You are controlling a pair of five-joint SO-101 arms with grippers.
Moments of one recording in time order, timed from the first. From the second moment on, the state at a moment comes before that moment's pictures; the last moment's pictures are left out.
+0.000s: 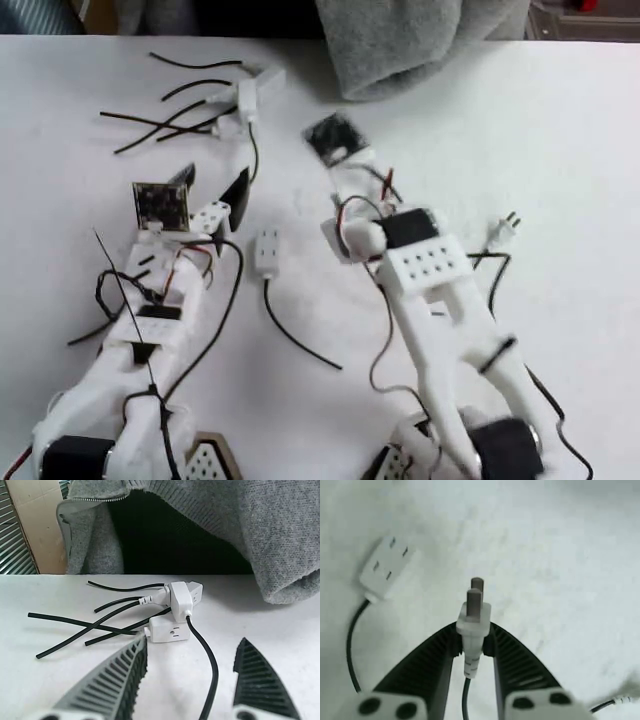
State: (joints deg) left arm -0.7 -27.3 79.3 -30.4 1.7; right arm -22.0 -21.1 30.7 56.2 15.5
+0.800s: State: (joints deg) left arm 9.7 -27.3 79.3 -40.0 1.7; right arm -30.7 -69.8 65.1 39.2 13.7
